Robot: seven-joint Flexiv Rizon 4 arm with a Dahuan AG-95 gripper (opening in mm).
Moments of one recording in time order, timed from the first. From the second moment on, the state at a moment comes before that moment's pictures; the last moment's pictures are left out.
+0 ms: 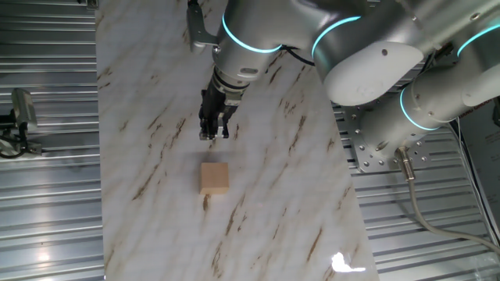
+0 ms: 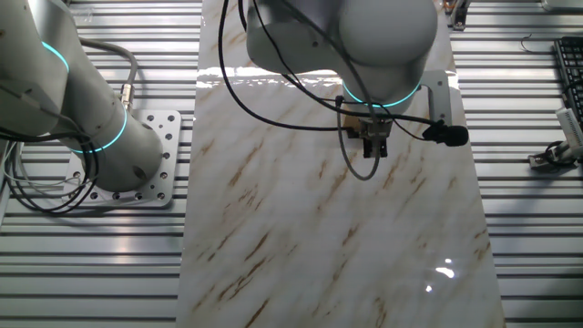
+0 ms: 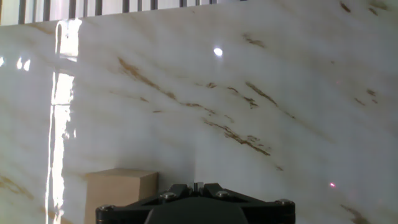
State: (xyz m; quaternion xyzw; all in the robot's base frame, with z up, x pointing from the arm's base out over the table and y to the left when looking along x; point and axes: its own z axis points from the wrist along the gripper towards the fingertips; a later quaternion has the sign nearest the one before) arm 0.517 0.009 0.071 0.00 0.99 0.08 0.08
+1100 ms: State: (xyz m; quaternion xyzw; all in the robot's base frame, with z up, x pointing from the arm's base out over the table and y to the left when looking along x) arm 0.520 0.032 0.071 0.03 0.99 0.08 0.09
